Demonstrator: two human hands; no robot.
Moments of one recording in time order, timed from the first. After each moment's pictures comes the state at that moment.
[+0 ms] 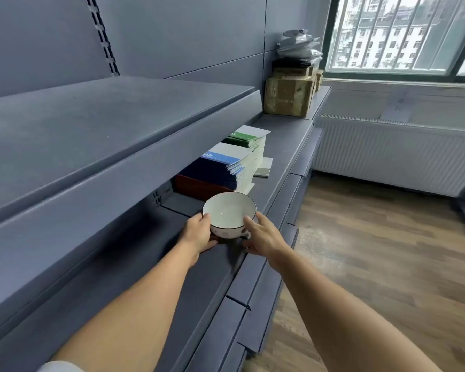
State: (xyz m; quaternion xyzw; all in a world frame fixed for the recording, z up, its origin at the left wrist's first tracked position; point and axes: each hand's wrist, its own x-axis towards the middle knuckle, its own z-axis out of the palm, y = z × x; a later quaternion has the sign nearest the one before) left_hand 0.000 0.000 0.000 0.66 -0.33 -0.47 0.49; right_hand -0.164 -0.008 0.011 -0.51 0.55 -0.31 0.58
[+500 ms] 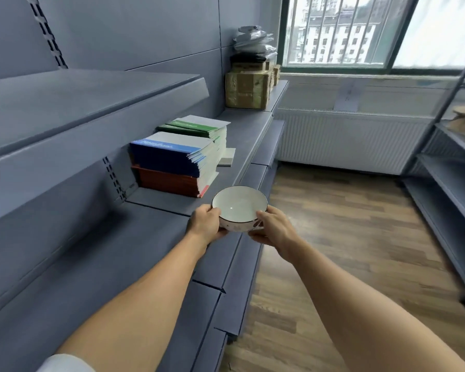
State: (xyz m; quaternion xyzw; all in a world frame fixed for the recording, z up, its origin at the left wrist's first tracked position) left_hand -0.093 0.025 0.015 0.62 -0.38 -0.50 0.47; right_hand -0.258 0.036 0.014 -0.41 0.58 -0.41 0.57
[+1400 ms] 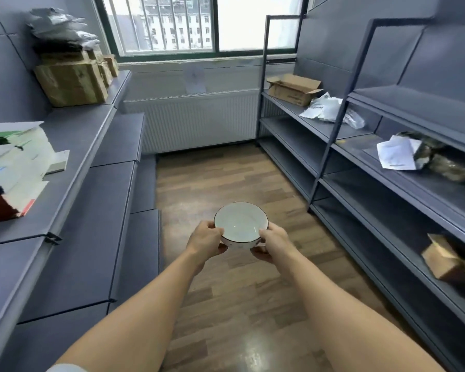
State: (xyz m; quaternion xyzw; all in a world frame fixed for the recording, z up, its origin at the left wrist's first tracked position) left_hand -0.367 0.153 -0.049 0.51 -0.53 -0.64 0.22; right_hand -0.501 0.256 -0.044 -0.17 0.68 -0.54 0.45
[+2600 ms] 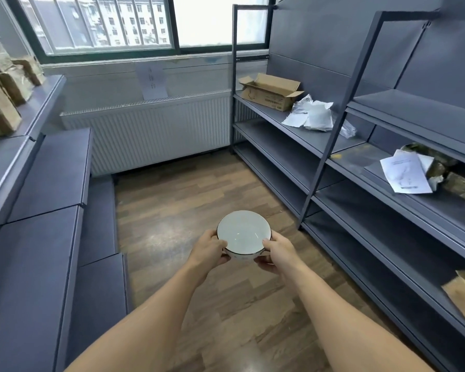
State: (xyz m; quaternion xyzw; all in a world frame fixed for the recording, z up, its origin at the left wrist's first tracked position) left_hand -0.548 -0.129 -0.077 0.43 -0.54 -0.71 0.15; right_hand -0.674 -0.004 -0.069 -0.12 0.71 -0.56 0.42
